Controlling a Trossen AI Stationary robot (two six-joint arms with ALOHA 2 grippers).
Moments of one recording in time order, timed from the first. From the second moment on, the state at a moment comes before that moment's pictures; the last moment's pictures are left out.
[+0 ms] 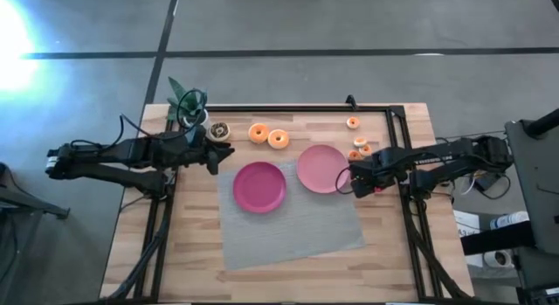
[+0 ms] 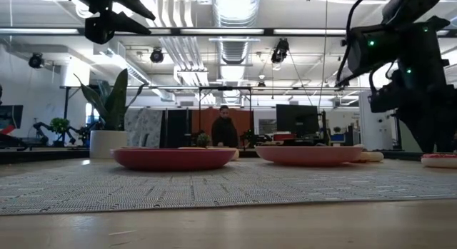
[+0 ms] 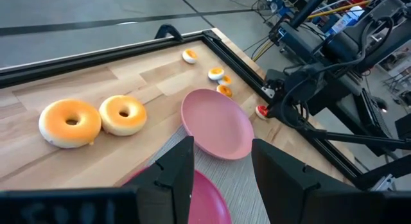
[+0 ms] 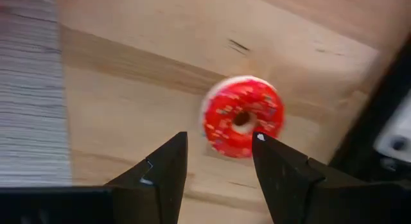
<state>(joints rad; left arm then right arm) 0.03 0.74 0.78 -0.40 -0.34 -0.71 -0.10 1.23 0.60 -1.03 0.00 1.18</state>
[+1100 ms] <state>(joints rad) 0.03 0.74 0.78 -0.36 -0.34 -0.69 -0.11 1.27 0.79 -0.84 0.08 0.83</state>
